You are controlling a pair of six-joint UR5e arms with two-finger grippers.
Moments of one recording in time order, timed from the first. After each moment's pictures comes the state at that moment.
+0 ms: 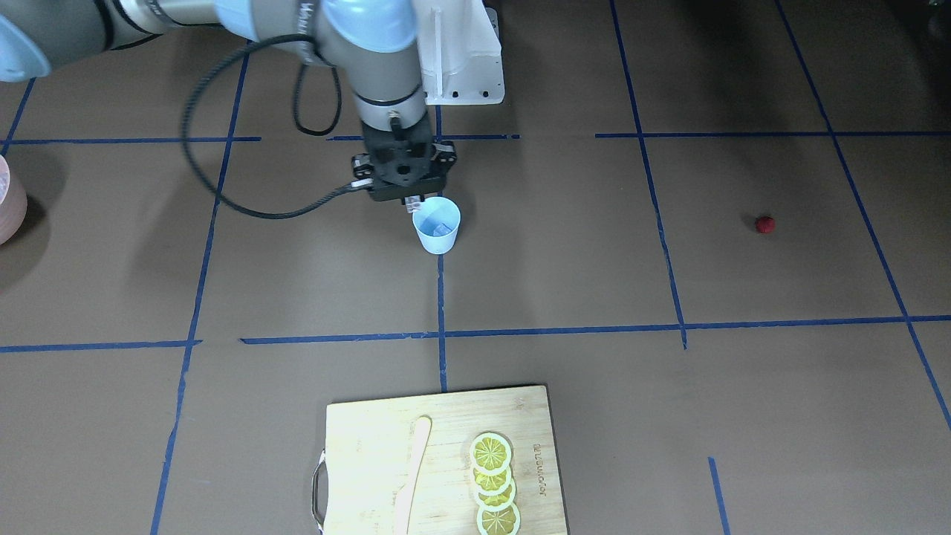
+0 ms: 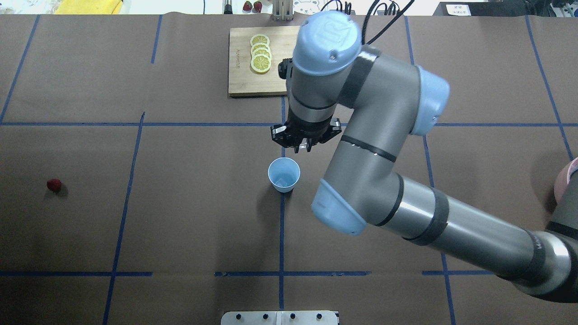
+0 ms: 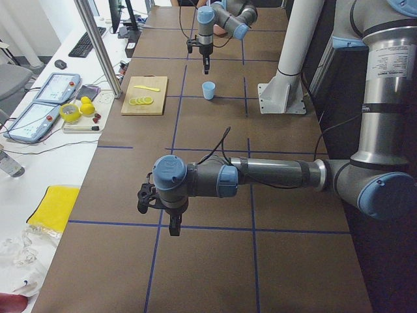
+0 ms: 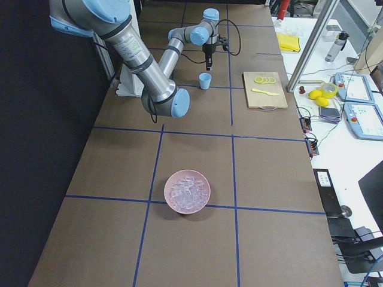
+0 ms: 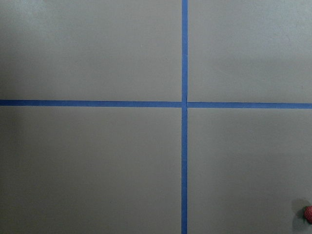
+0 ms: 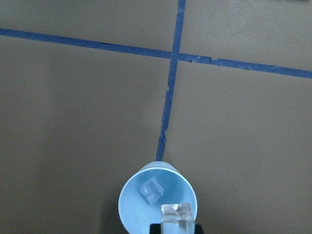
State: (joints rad) left arm -1.64 -1.56 -1.62 -1.55 -2.40 0.03; right arm 0.55 -0.69 1.65 -1.82 1.93 1.03
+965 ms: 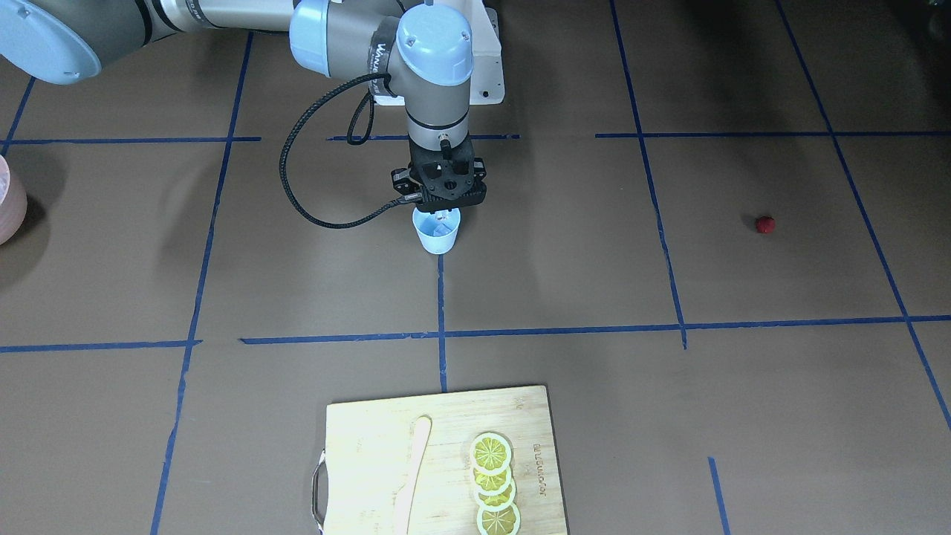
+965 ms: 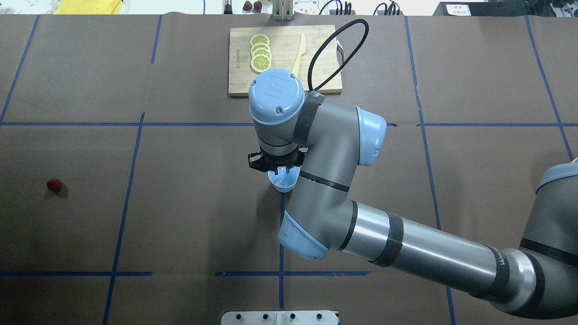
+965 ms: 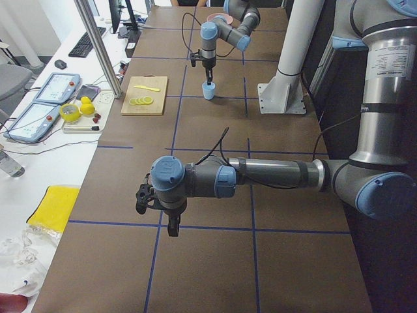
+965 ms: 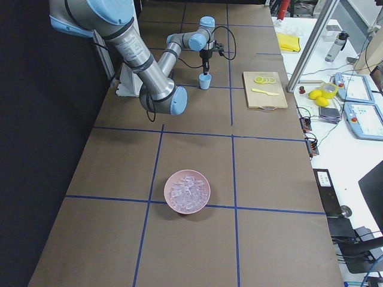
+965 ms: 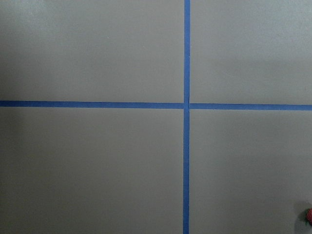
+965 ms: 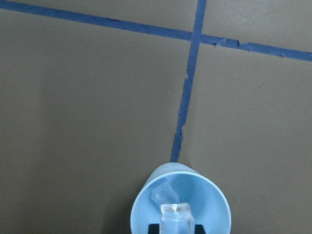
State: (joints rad) left arm -1.64 -1.57 -1.61 -1.55 -2.40 0.03; right arm 0.50 -0.68 1.56 -1.75 1.89 1.04
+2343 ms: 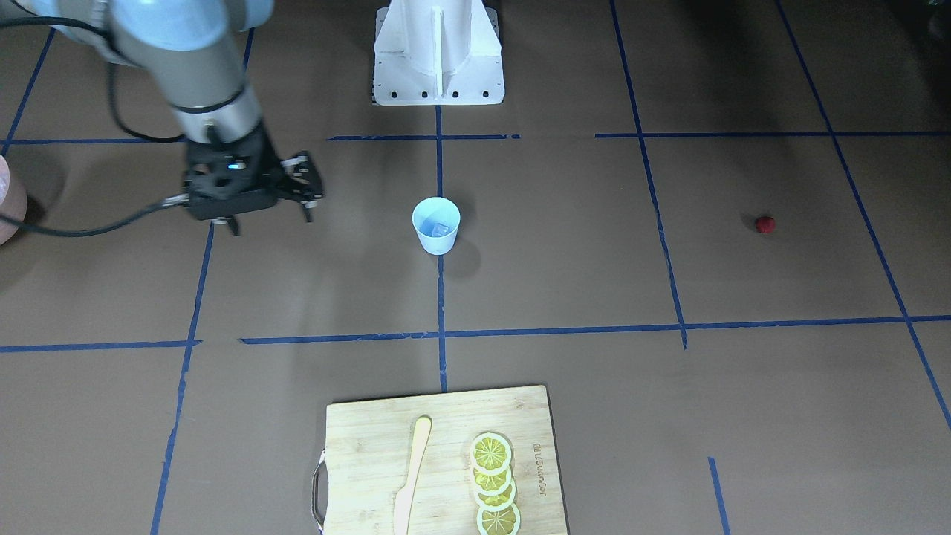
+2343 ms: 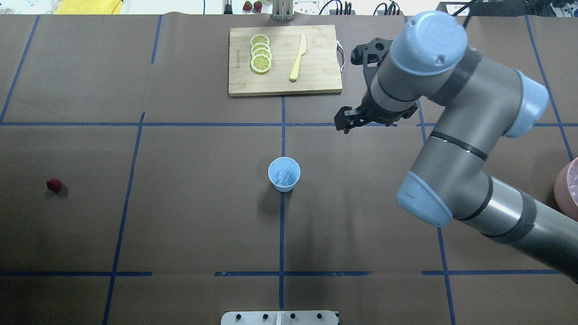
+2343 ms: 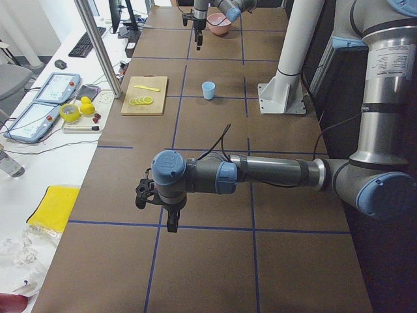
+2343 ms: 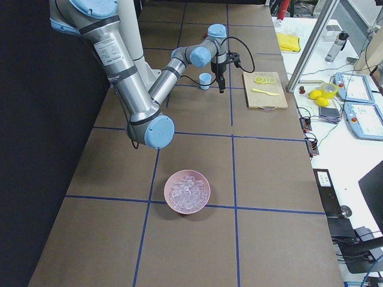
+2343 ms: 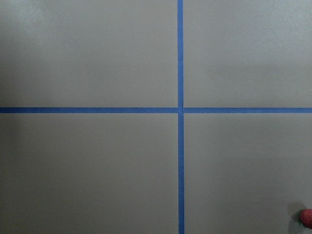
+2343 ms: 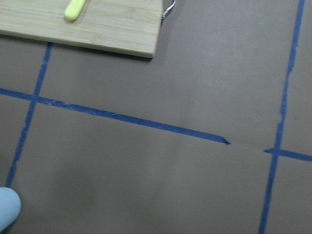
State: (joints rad) left arm -1.64 -1.57 -1.64 -1.55 -2.40 0.02; right arm 0.84 -1.09 1.96 -1.74 2.01 0.73
